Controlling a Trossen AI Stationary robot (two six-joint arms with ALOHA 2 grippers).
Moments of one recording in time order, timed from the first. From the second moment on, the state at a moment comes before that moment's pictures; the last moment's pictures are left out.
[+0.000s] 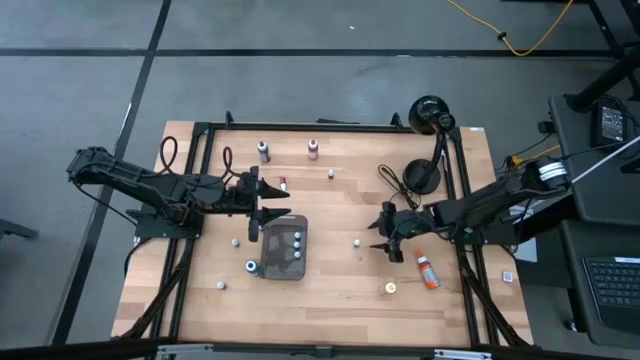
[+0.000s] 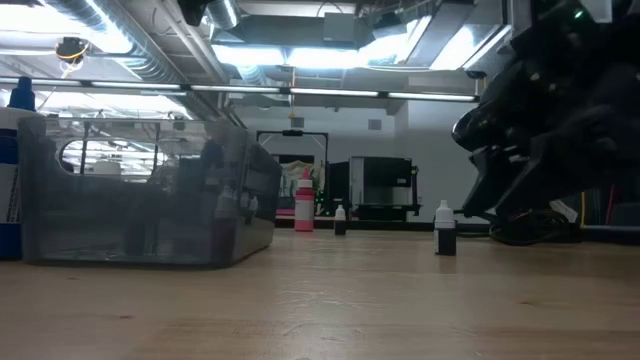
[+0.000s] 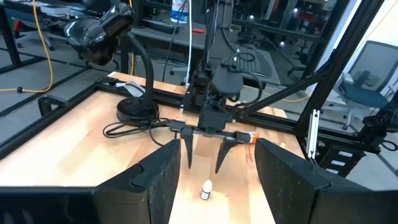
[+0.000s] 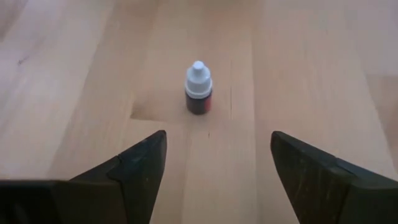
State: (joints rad) left arm -0.23 0.96 0.76 0.04 -0.35 -0.27; right arm 0.22 1.34 0.34 0.29 0.09 0.12
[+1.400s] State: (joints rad) left arm -0.23 0.96 0.76 0.04 -0.35 -0.27; right arm 0.22 1.72 0.46 0.50 0.06 0.13
